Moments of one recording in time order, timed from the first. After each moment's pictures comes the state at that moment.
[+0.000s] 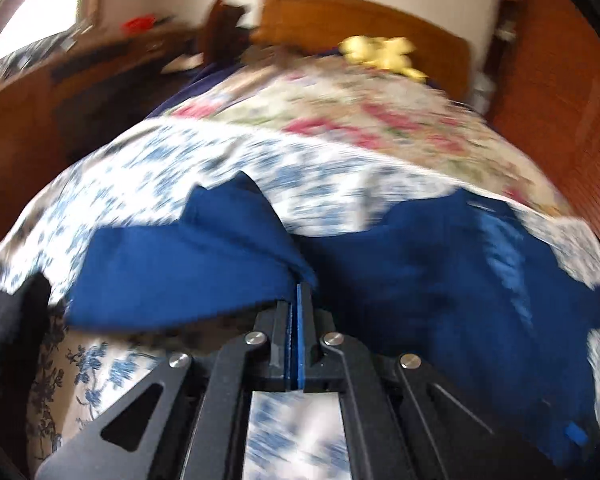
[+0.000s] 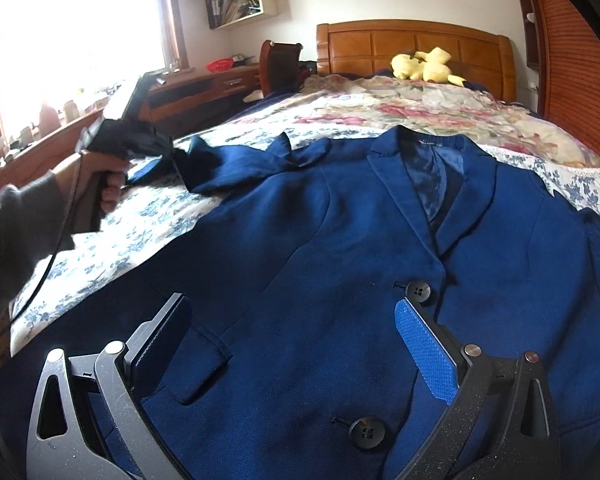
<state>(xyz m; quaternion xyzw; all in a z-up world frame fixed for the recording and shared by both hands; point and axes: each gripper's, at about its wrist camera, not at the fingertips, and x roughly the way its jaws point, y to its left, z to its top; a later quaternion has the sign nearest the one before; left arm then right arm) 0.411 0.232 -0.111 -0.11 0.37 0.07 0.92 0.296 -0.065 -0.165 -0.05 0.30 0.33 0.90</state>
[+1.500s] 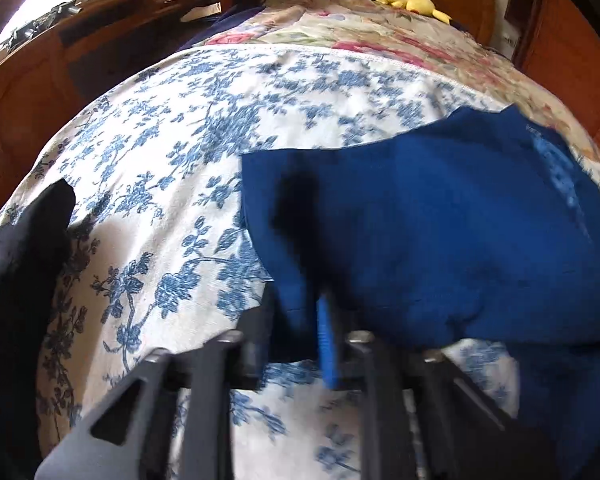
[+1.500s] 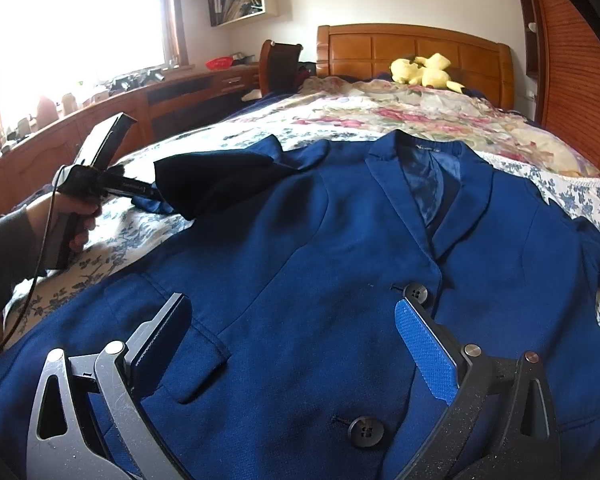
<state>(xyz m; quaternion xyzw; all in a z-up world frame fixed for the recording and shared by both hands) 0.380 0.289 -0.194 -0.10 0.46 0.12 0.87 0.291 -0.062 -0.161 -0.06 0.29 0.32 0.90</state>
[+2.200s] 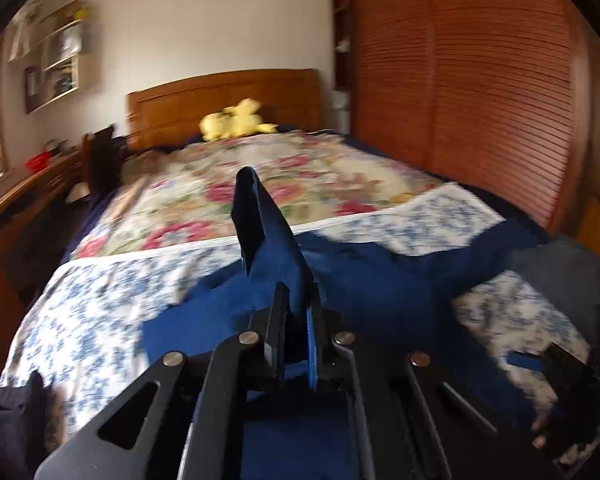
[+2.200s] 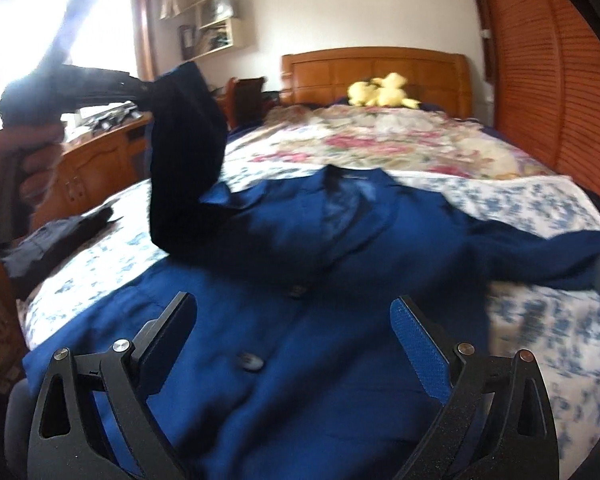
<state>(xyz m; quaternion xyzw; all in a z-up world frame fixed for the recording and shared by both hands) 0.317 0.013 0.030 0.02 0.27 -0.09 0.96 0.256 -0.191 -0.096 -0.03 0.26 0.27 0.93</state>
